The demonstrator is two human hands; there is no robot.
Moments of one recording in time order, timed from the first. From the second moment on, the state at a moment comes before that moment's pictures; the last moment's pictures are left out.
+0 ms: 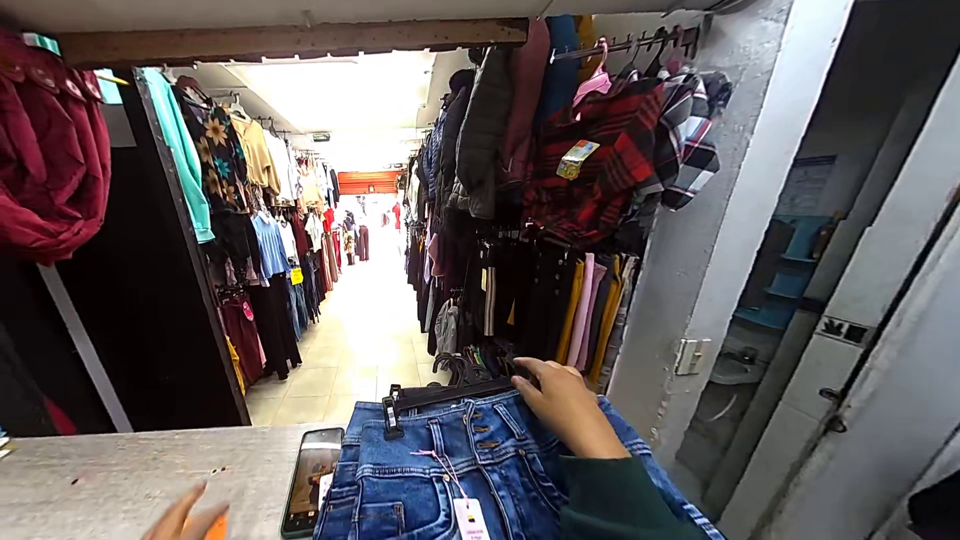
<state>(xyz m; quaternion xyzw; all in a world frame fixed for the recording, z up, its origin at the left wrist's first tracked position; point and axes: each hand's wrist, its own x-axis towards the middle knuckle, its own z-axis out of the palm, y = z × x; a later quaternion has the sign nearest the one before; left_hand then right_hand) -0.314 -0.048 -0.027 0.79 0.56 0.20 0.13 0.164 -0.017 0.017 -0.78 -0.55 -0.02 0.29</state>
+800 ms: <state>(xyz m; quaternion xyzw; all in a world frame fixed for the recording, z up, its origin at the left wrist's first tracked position) -0.143 0.038 -0.003 0.73 0.39 0.42 0.36 0.177 -0.022 0.019 -0.67 -0.56 -0.03 0.48</state>
